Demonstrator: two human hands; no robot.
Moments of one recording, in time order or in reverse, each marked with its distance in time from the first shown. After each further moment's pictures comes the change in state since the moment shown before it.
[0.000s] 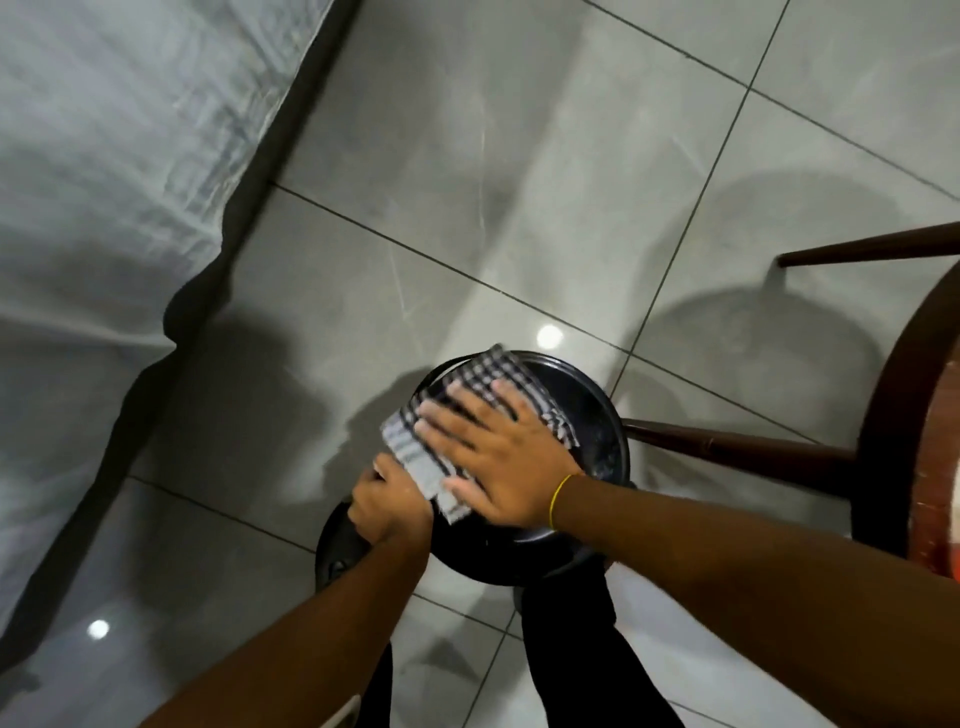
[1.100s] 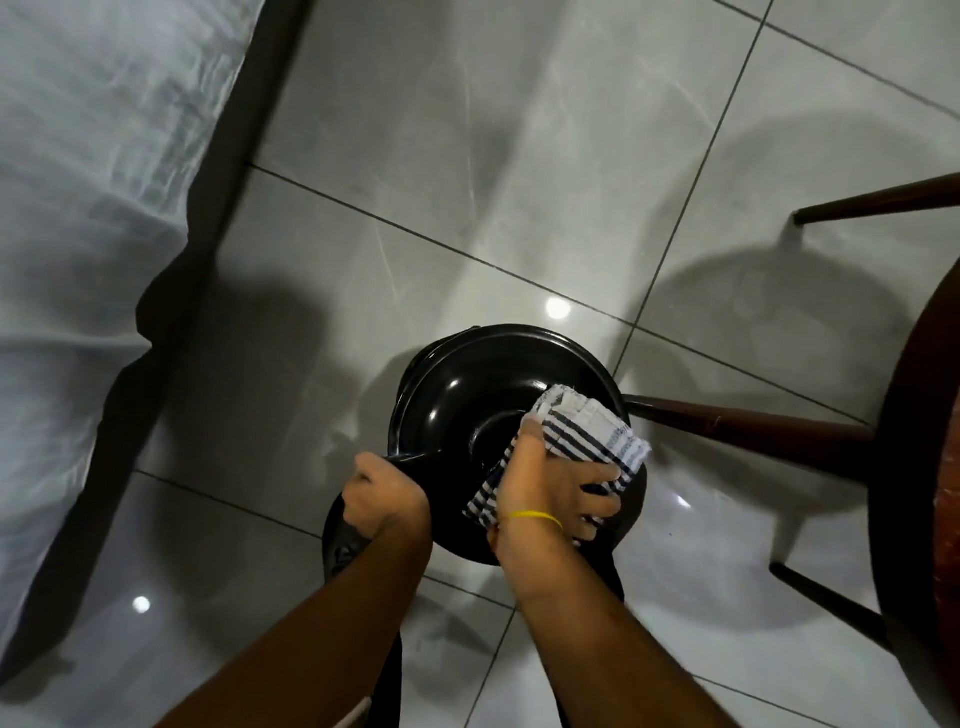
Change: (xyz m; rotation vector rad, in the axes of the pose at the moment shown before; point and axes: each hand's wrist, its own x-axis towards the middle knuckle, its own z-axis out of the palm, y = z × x) left_hand 0.002 -0.011 0.014 -0.100 0.087 -0.095; right_hand 0.010 -0.053 -0.052 1.111 0.076 2.152
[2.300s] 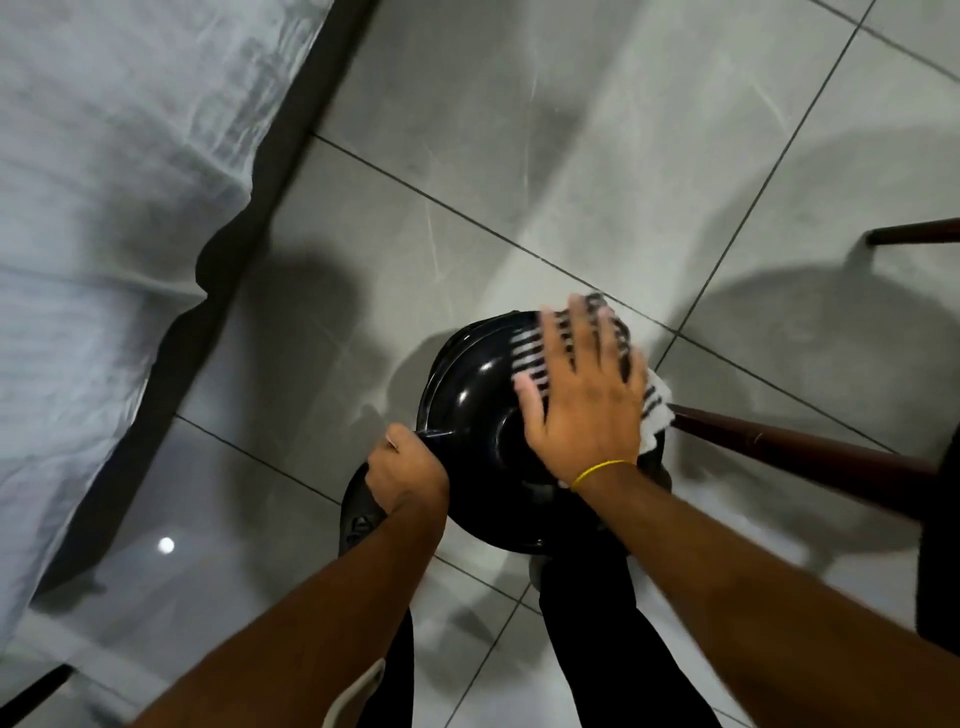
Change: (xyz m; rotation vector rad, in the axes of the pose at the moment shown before) left_hand -0.003 0.001 -0.007 0.007 -0.075 0.038; right_hand 0.090 -0.029 0.004 -0.750 0.266 -1.545
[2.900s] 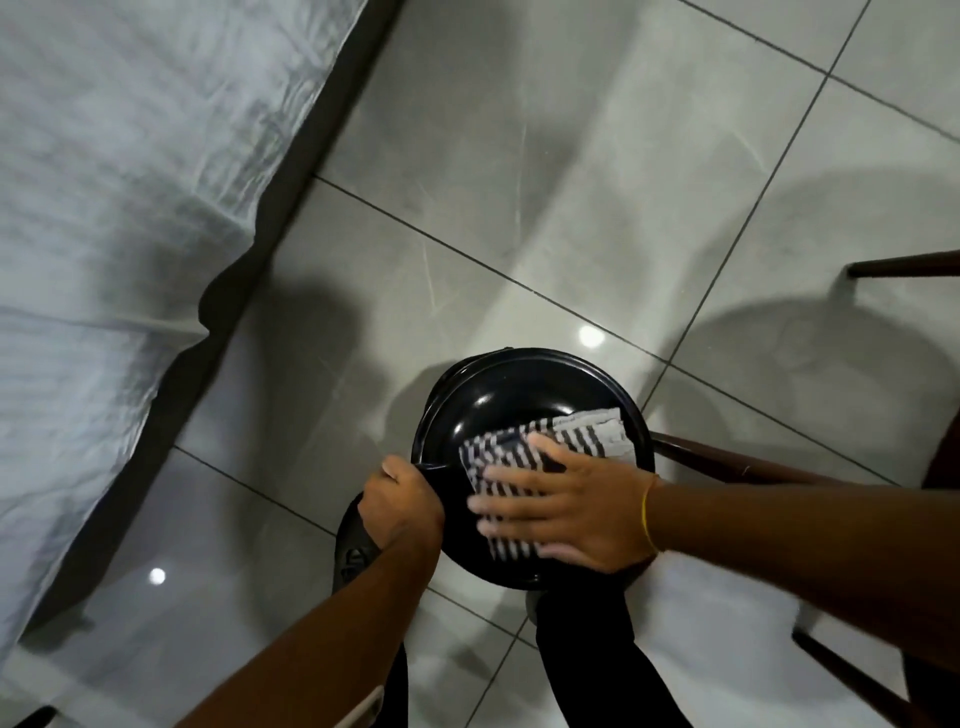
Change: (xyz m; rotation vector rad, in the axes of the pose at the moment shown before) left_hand -0.001 0.007 -0.003 0.111 0.001 0.107; right_hand -0.008 0.066 0.002 -0.132 -0.317 -1.362
